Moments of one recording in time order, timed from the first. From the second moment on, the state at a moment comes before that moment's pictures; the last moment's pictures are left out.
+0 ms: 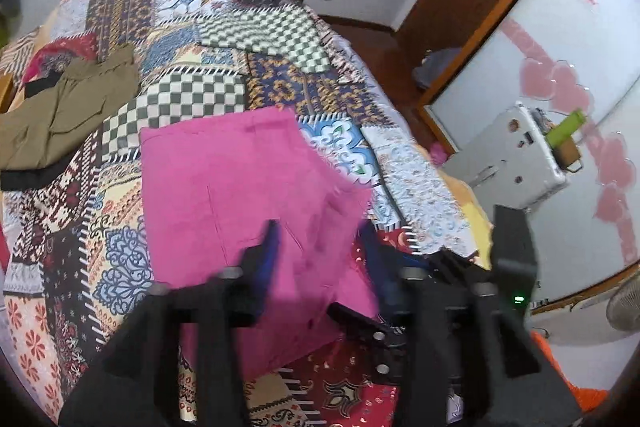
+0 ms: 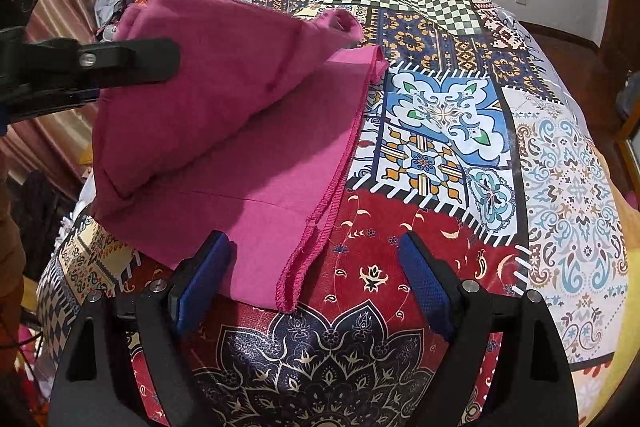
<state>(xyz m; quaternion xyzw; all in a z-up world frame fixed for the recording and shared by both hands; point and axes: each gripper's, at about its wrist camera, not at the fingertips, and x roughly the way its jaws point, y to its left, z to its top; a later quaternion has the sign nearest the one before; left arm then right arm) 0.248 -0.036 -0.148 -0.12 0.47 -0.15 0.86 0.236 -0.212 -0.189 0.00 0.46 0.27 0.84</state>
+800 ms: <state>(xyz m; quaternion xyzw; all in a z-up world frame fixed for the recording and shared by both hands) 0.380 0.039 -0.226 0.03 0.53 0.02 0.85 0.238 -0.271 -0.194 0.08 0.47 0.19 0.86</state>
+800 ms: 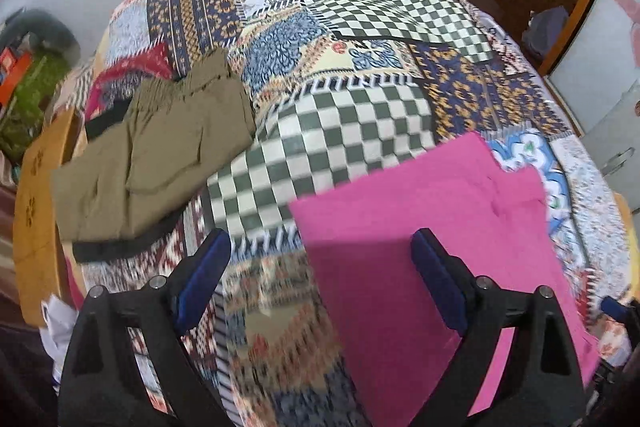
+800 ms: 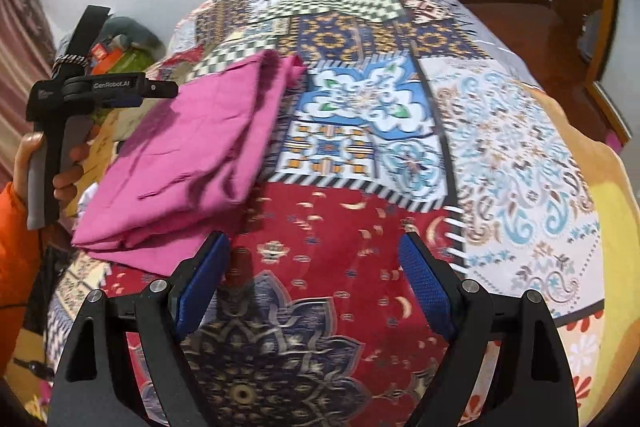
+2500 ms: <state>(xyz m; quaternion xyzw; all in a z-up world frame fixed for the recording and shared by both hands) 0.175 0.101 -0.224 -0.05 0.52 0.05 0.85 0.223 -0.204 -0.178 0.03 0.45 0.27 0.85</state>
